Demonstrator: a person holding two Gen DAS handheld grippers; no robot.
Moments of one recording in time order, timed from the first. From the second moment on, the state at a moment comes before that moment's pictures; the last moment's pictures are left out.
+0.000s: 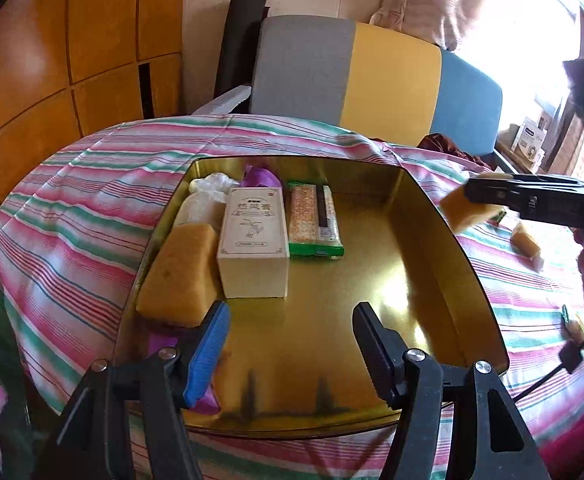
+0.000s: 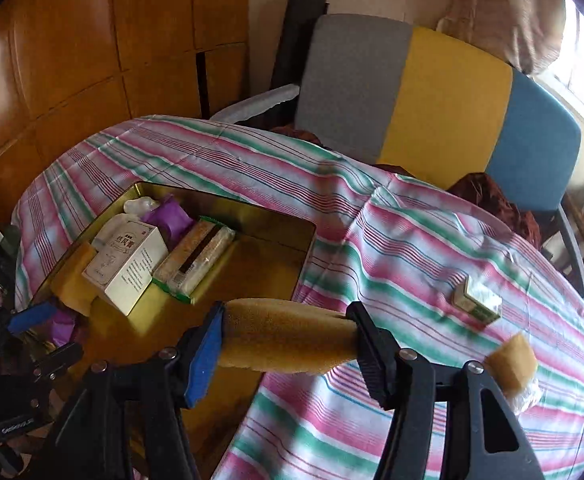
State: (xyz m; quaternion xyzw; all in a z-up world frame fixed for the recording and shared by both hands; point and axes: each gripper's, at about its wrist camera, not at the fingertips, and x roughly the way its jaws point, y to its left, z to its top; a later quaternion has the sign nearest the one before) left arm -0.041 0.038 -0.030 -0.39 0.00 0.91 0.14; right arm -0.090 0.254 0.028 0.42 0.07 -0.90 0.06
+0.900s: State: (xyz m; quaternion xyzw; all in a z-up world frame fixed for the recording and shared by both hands) left arm -0.044 0.030 -0.038 -0.41 -0.01 0.90 0.13; right arm -0.143 0.219 -0.004 0.44 0.05 -0.90 0.07
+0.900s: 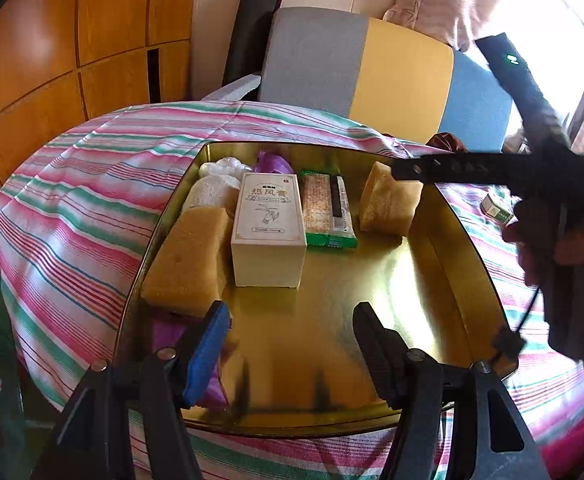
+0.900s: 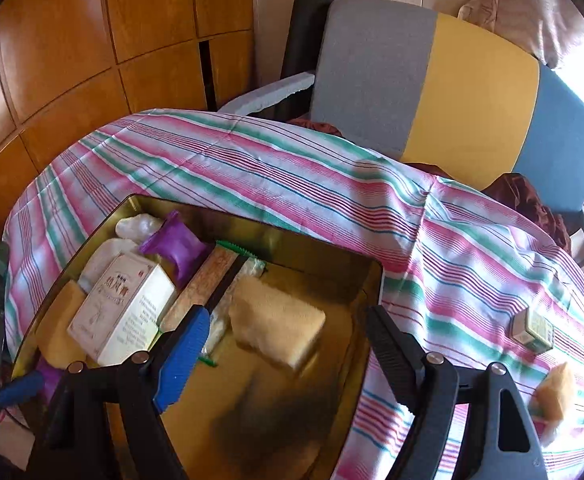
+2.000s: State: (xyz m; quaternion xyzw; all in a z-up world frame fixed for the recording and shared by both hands) left arm -0.012 0.066 -0.021 -0.38 0.05 0.91 0.15; right arm 0.012 0.398 0.016 0.42 -0.01 -0.90 -0.07
